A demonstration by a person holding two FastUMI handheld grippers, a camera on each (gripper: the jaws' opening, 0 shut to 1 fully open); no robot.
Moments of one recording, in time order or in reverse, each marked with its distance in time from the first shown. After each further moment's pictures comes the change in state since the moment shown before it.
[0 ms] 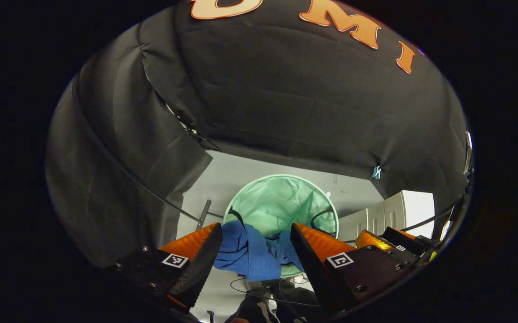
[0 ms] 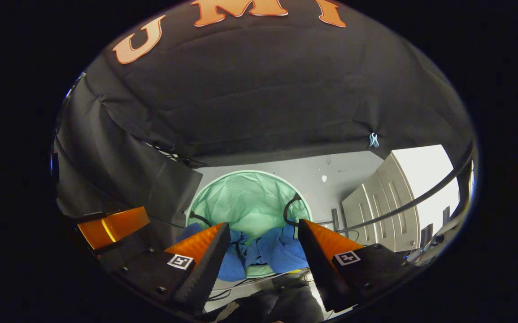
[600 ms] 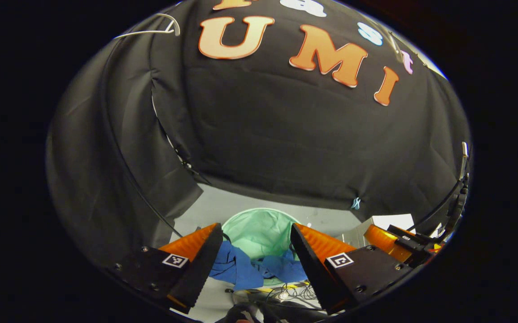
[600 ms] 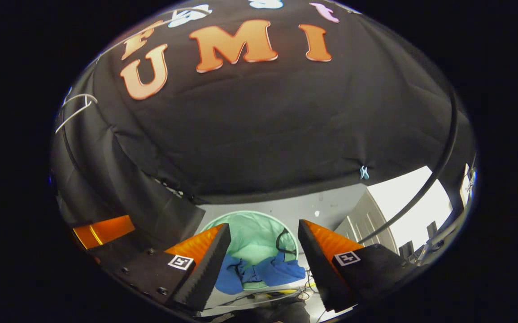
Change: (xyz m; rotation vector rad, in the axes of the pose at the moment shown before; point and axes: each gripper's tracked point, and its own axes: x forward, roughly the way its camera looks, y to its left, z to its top) left arm -0.123 -0.009 0.053 -0.047 -0.287 -0.086; right arm -0.128 -0.027 0.084 0.019 -0.309 -0.002
